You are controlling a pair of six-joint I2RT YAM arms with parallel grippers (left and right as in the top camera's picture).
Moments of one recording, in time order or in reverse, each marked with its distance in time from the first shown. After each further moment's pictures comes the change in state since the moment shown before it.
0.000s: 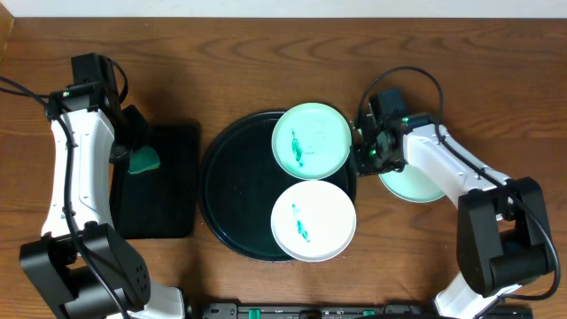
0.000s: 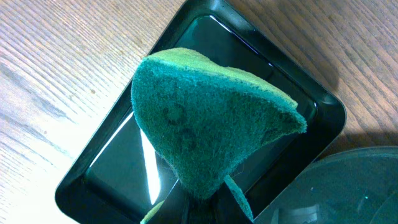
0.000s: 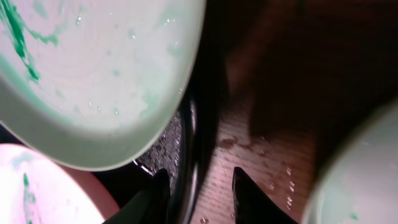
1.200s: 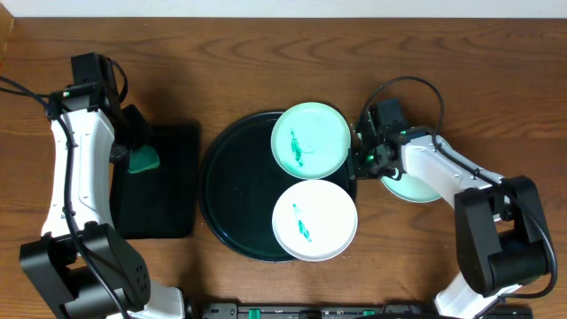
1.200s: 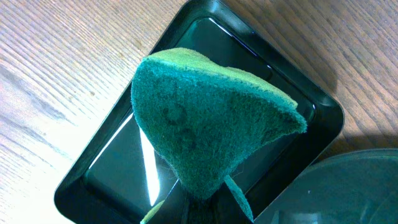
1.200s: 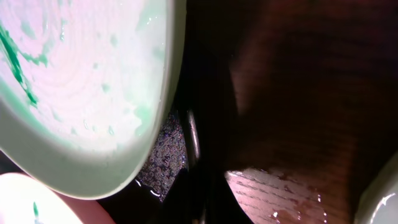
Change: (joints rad) left arm 0.000 0.000 0.000 0.006 0.000 0.000; right arm -0.012 0.000 -0.101 0.165 -0.045 0.117
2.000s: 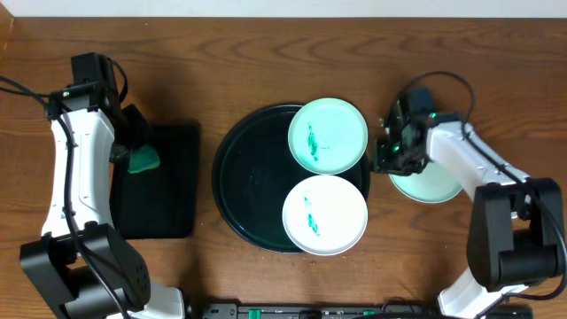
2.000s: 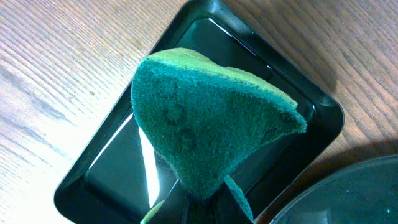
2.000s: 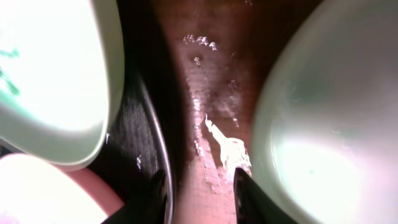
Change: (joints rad) left arm 0.000 0.000 0.000 0.000 0.000 0.000; right arm -0.141 0.002 0.149 -0.316 0.035 -0.021
